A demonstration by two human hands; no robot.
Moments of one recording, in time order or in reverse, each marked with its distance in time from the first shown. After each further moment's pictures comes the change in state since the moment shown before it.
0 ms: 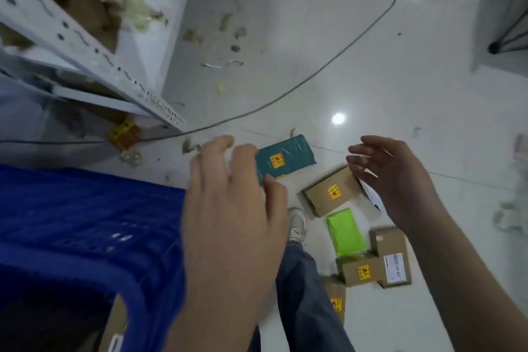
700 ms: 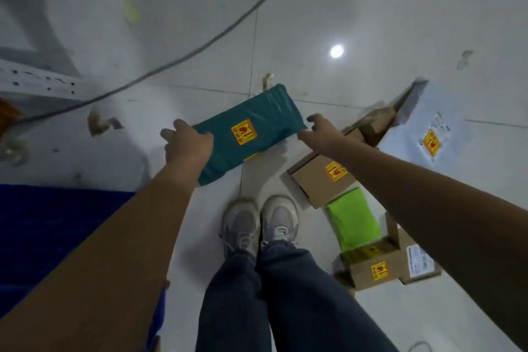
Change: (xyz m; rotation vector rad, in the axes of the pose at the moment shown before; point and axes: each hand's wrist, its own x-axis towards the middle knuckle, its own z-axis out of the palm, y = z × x) left_hand 0.135 -0.123 0.399 -0.169 -0.504 -0.855; right_hand 0.342 0.218 -0.076 -1.097 -0.117 0.287
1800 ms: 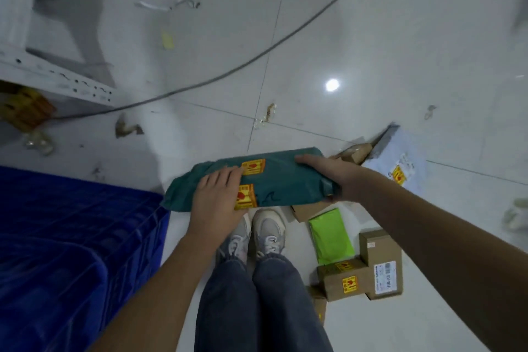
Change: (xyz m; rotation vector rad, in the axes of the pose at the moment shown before) left_hand -0.107 -0.049 -0.022 0.496 0.076 0.890; right_hand -0.115 -0.034 -0.049 0.462 -0.237 0.349
